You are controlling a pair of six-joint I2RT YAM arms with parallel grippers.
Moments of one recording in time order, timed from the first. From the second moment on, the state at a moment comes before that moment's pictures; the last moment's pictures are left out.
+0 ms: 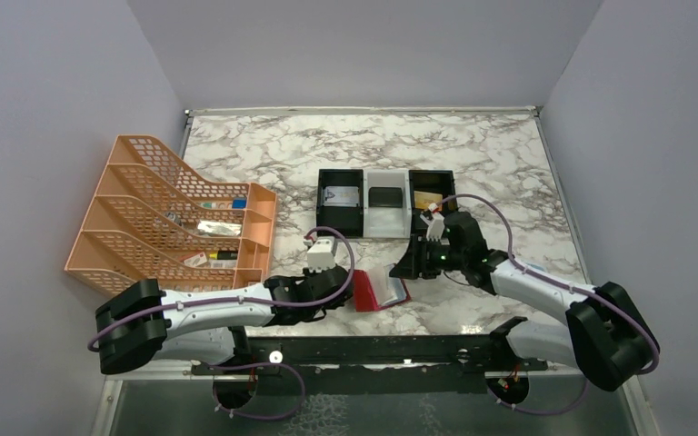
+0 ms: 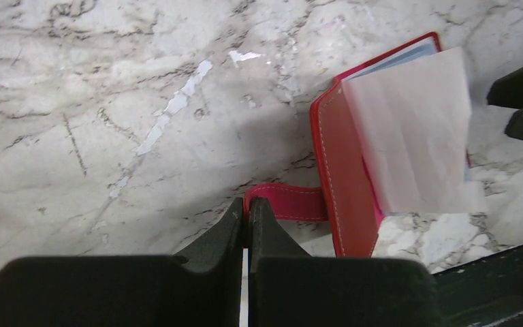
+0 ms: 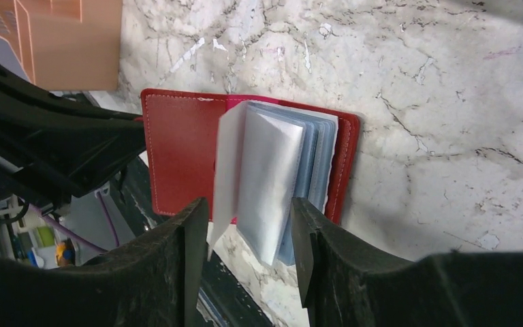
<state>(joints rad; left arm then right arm) -1.20 1.16 0.53 -0.30 -0.49 -1.03 0.52 1.18 0.42 0.06 -0.53 0.59</state>
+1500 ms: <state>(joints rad) -1.20 1.23 0.54 -0.31 -0.49 -1.05 0.53 1.33 0.44 0.09 -0.70 0.59</state>
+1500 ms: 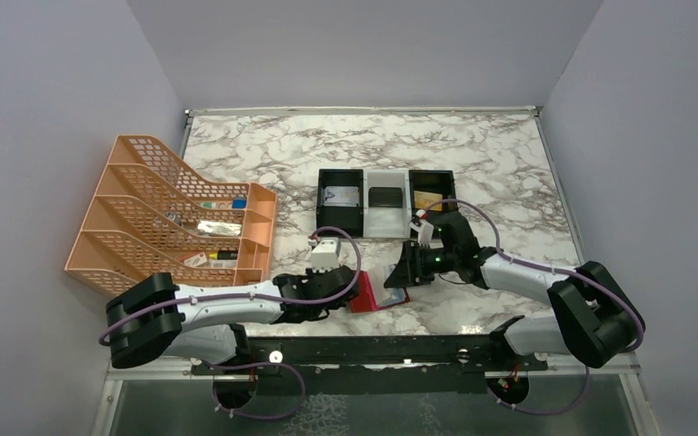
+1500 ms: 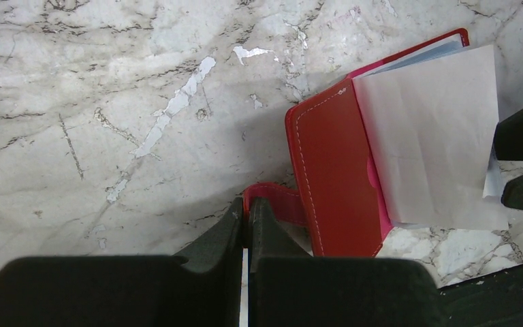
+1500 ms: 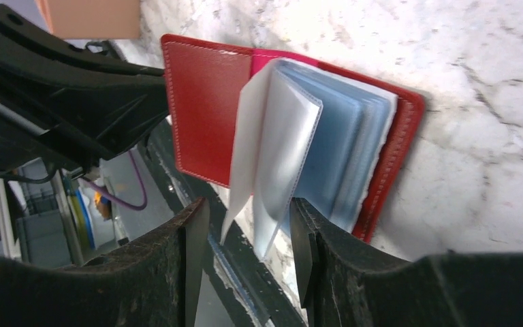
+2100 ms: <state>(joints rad) -1.18 1.19 0.53 -0.31 -0.49 -1.07 0.75 1.52 0.58 0.27 -0.74 0.70</state>
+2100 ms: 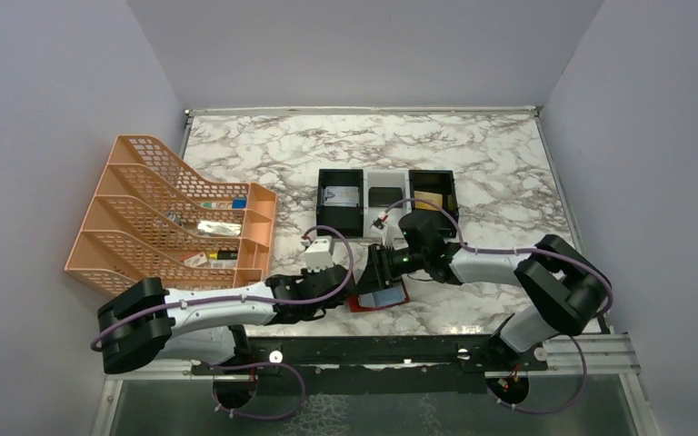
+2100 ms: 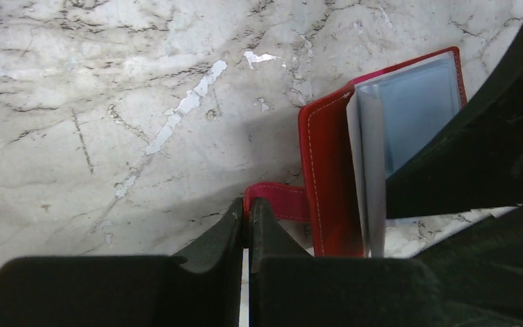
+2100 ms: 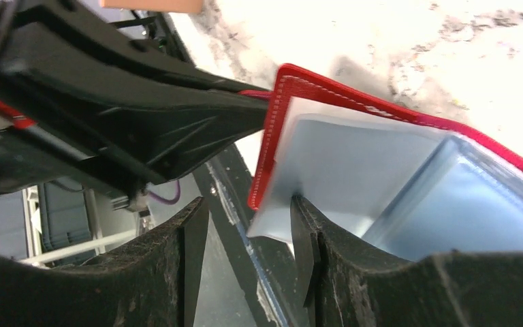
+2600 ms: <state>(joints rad) -1.17 1.05 0.46 -0.26 -0.48 -1.10 0.76 1.60 0.49 0.42 -0.59 0.87</state>
